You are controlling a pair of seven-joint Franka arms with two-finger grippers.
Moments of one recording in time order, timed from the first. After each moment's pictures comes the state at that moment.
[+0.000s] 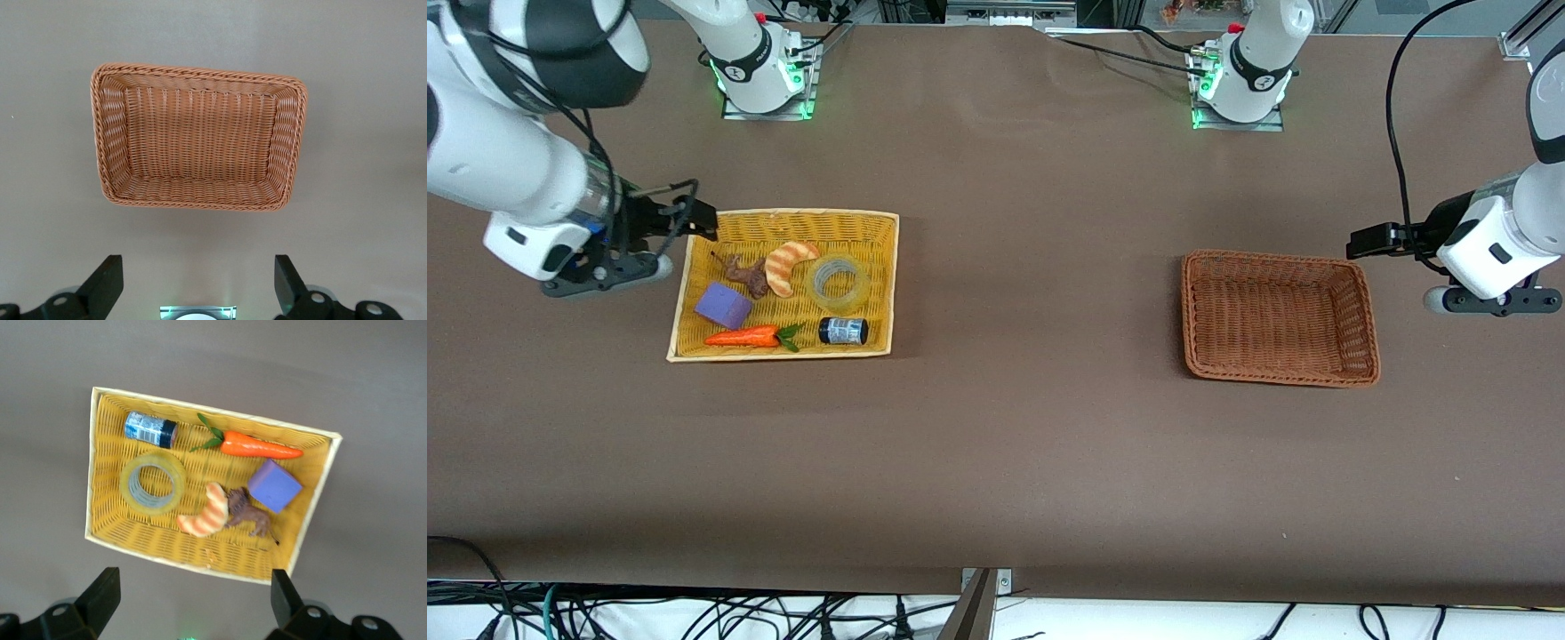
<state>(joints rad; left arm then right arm) -0.05 0.19 0.07 -1.53 -0.07 1.46 -0.01 0.24 0.15 -0.04 -1.66 0.05 1.64 -0.03</state>
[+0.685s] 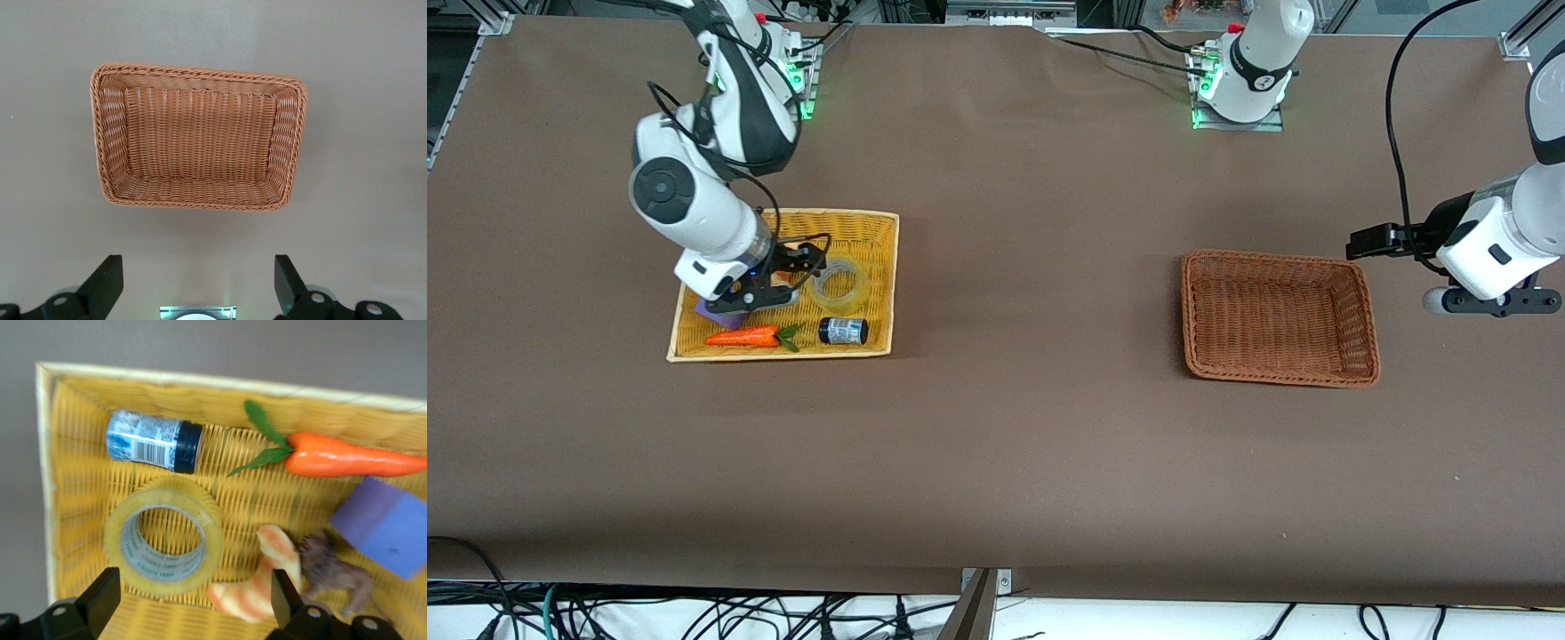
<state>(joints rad) -0.06 0.19 0.07 -1.53 -0.07 1.46 -0.01 0.28 0.20 0.06 -2.17 0.05 2.29 0.15</state>
